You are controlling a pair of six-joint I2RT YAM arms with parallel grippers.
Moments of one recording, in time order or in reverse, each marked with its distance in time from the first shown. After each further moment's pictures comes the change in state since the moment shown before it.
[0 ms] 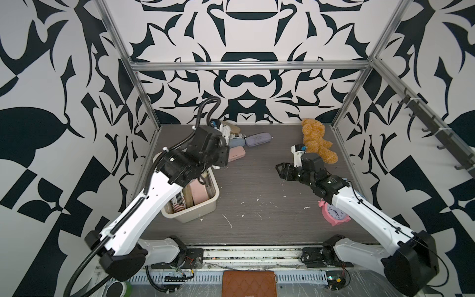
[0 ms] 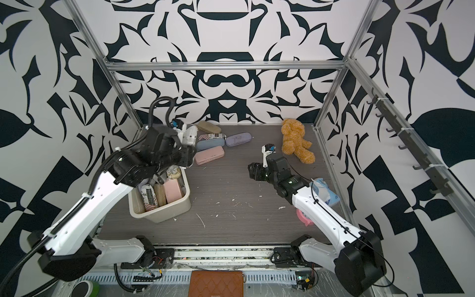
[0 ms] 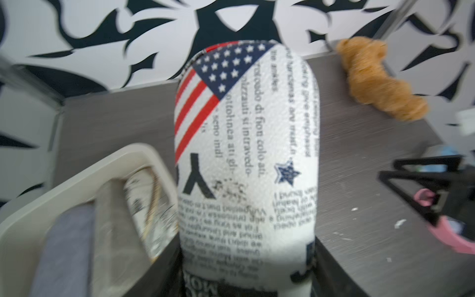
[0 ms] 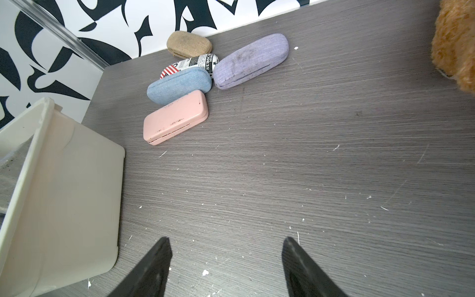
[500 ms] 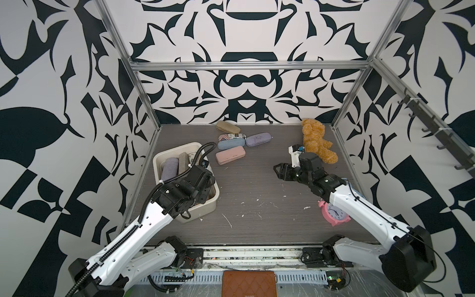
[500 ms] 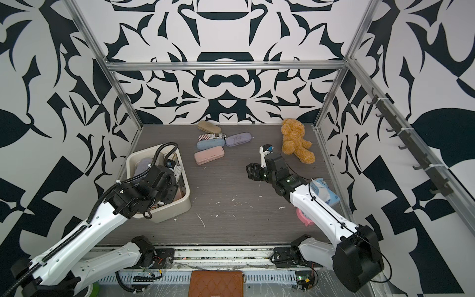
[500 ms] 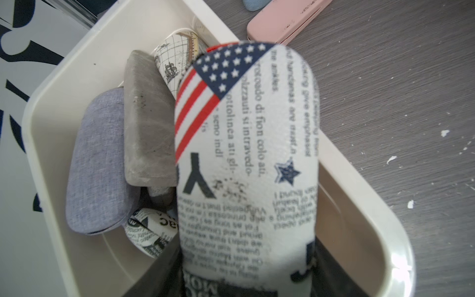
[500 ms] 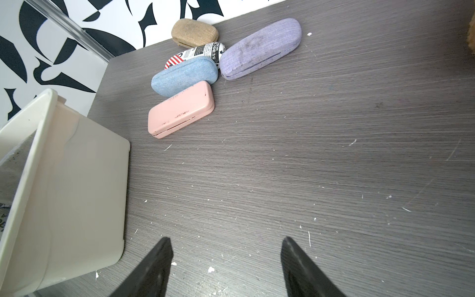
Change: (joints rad) left arm 0.005 -0.282 -0.502 -0.021 -0.097 0.108; right arm 0.000 0.025 0.000 0.013 -0.041 0.006
